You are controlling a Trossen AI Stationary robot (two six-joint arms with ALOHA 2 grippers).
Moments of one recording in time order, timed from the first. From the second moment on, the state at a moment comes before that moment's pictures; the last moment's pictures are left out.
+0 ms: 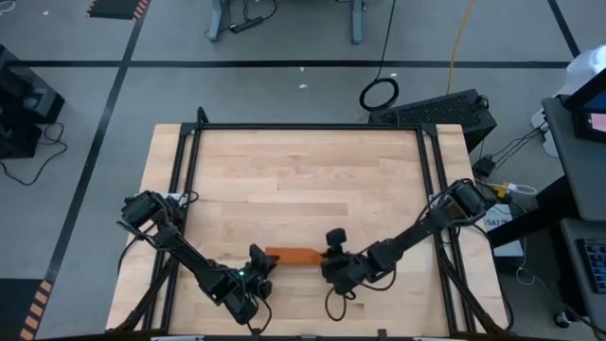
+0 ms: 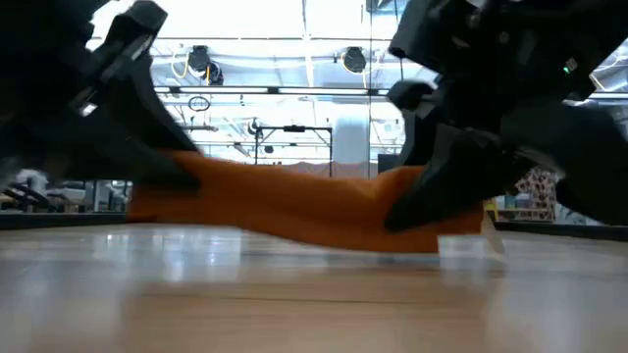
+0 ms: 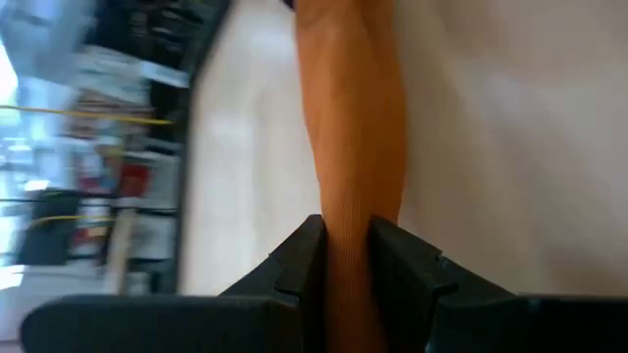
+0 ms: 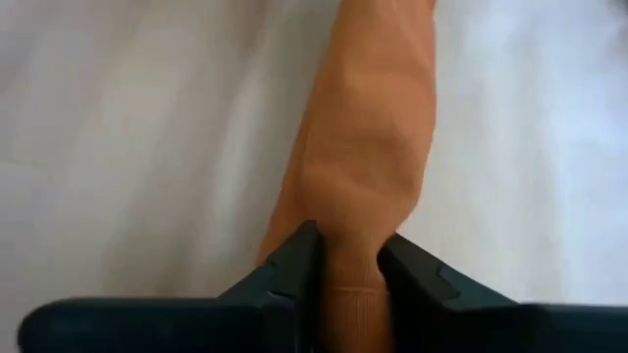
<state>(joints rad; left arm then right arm) -0.78 1.93 0.99 -0.23 -1.03 0.02 0.53 1.91 1.05 -0.13 0.54 0.07</state>
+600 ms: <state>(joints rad) -0.74 1.94 0.98 -0.23 -0.97 -0.04 0.54 1.91 1.06 -0.22 0.52 -0.01</state>
